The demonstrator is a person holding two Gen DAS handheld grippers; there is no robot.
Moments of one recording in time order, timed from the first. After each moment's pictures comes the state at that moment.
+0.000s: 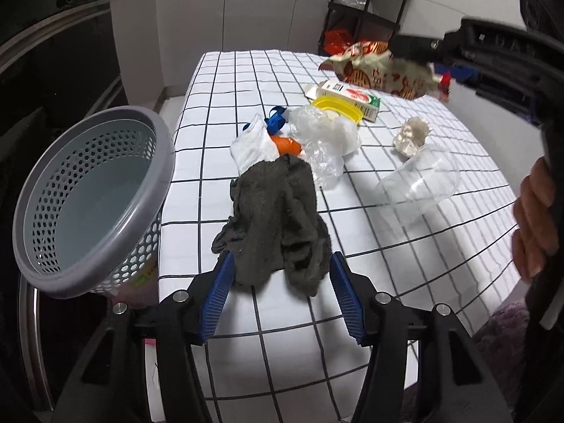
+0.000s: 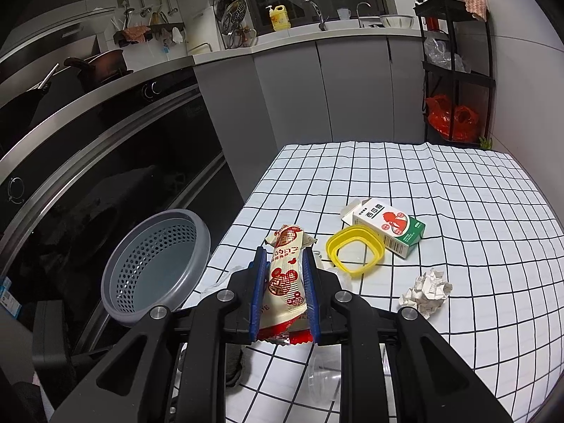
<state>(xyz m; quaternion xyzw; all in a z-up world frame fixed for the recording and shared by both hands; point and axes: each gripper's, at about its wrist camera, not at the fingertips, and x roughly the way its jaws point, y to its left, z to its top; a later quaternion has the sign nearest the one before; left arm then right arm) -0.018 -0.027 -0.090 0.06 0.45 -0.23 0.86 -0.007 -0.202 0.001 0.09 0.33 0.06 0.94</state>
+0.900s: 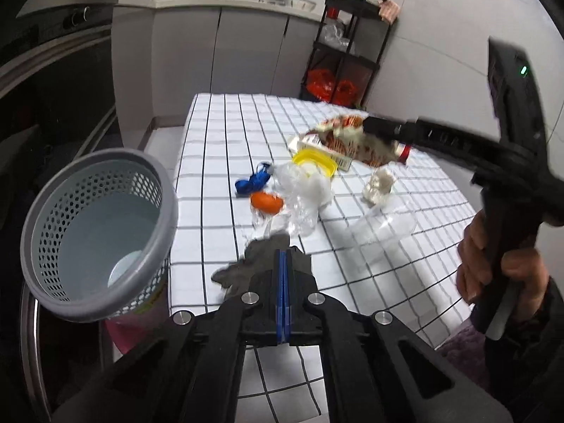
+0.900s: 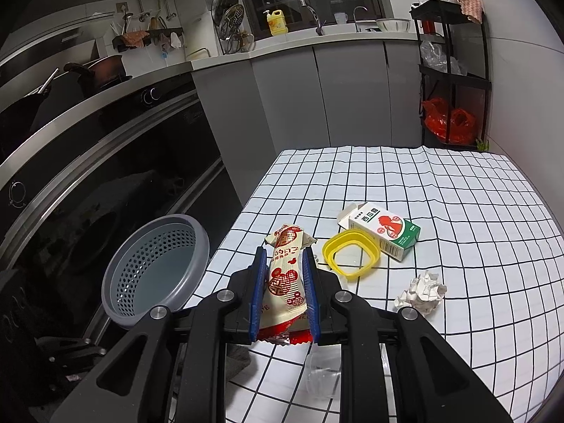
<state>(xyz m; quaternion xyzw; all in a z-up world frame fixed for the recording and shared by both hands) -0.029 0.001 -0.037 0.01 0.38 -0.28 0.88 -0.013 -0.204 0.007 0.09 0.32 0.06 0.94</state>
